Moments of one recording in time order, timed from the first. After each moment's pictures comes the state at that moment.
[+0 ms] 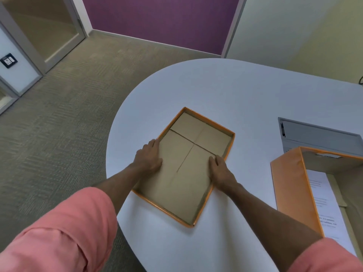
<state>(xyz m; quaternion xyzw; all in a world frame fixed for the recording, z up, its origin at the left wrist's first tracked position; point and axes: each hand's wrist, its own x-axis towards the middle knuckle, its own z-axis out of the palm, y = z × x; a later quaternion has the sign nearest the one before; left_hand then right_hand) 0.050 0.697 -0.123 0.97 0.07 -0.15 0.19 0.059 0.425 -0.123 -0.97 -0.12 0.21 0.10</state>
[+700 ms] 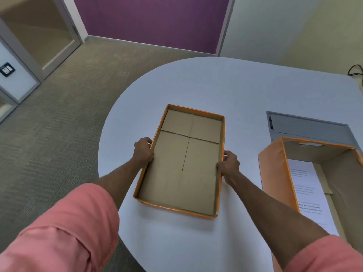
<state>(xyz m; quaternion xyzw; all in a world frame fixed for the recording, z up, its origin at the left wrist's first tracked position) 0.053 0.660 -0.095 0.87 0.25 -0.08 0.42 0.070 0.380 -0.106 -0.83 0.23 0.12 0.49</state>
